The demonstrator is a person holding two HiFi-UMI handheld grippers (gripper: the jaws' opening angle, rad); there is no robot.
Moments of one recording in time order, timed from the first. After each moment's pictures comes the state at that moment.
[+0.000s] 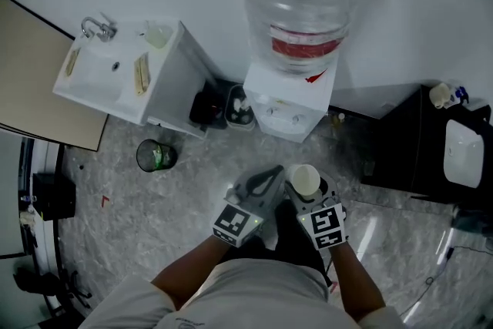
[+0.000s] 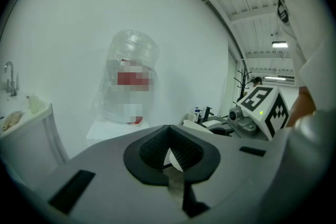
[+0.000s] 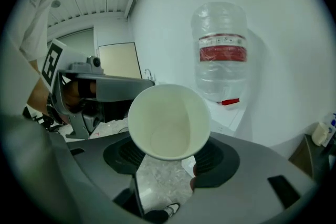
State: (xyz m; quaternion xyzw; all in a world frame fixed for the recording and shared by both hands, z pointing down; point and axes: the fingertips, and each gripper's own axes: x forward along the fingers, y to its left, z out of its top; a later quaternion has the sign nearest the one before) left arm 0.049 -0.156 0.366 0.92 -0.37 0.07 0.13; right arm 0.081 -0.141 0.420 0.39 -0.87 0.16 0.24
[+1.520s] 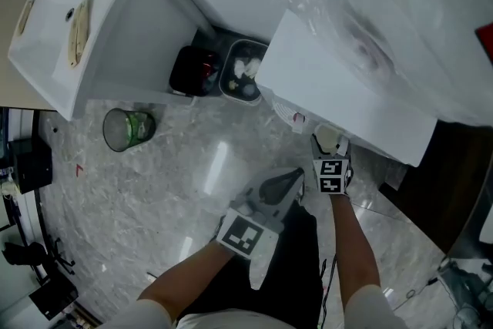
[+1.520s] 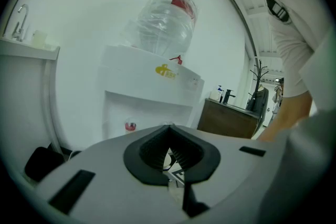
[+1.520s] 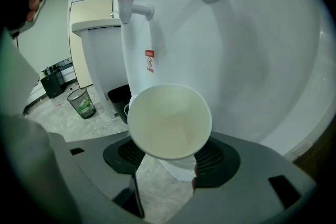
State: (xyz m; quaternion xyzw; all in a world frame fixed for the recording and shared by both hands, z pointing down) left arm 0.021 -0.273 0.658 0.90 -0.39 0.08 0.17; right arm 0.099 -0.344 0.898 0.46 -0.80 0.15 0.36
